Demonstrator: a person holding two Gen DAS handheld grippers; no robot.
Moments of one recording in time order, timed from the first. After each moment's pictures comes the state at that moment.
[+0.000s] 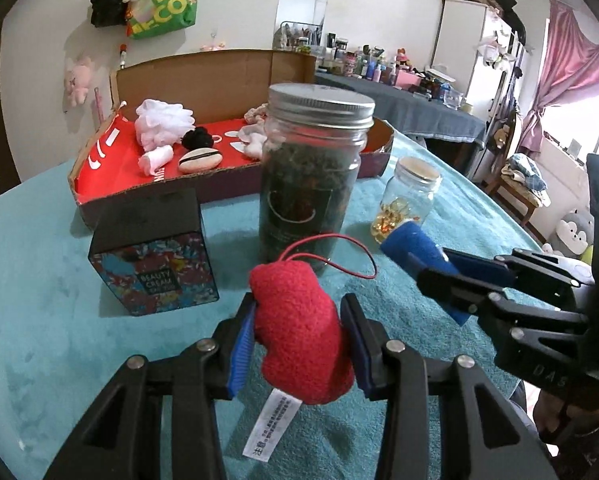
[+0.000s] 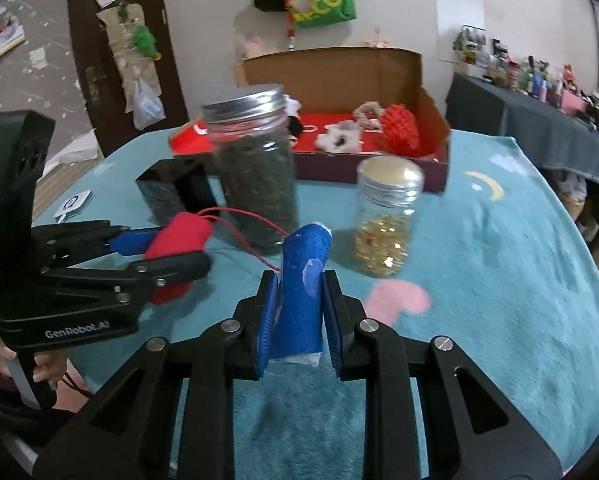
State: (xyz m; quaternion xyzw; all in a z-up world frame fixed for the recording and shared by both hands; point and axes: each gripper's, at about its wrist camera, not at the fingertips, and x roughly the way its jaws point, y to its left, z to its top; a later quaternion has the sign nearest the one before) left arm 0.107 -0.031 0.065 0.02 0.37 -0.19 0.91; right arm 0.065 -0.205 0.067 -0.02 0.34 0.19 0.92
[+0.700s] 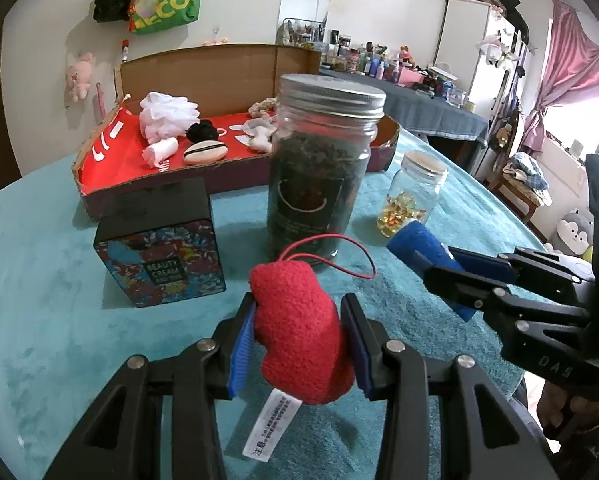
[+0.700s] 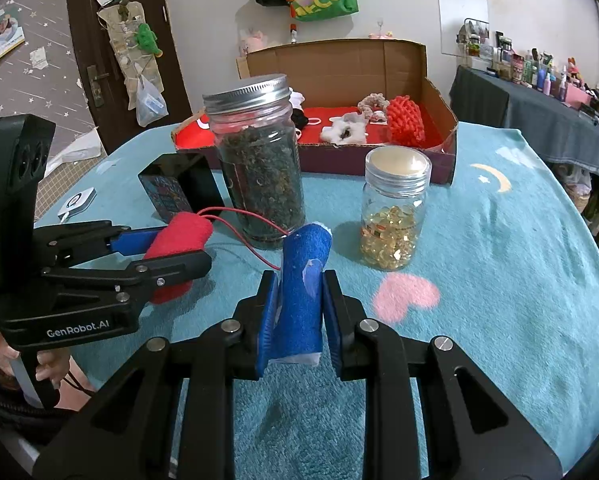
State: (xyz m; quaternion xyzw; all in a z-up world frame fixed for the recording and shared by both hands) left arm 0.107 -0.025 0.061 0.01 0.38 -0.18 0.91; right arm 0.070 -0.208 0.063 -0.02 0.35 0.19 0.92
